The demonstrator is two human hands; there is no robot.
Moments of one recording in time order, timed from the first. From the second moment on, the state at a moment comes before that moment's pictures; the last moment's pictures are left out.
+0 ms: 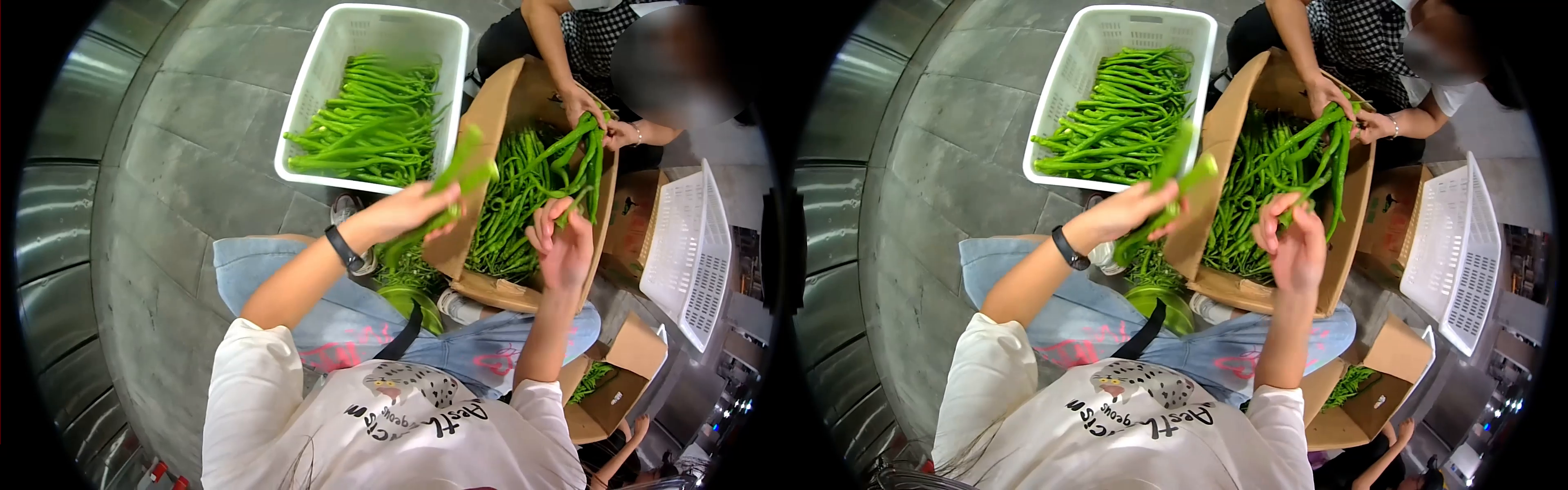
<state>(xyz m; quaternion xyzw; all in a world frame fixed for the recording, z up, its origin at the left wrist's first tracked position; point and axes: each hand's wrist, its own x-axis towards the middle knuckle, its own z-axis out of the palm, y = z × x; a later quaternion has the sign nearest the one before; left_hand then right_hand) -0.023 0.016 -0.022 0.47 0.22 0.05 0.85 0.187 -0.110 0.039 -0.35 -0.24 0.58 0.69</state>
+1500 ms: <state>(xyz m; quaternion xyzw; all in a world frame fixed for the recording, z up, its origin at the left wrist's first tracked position) -0.043 0.314 -0.209 0.15 0.57 0.43 0.68 0.283 -0.198 -0.081 -0.83 -0.39 0.31 0.26</state>
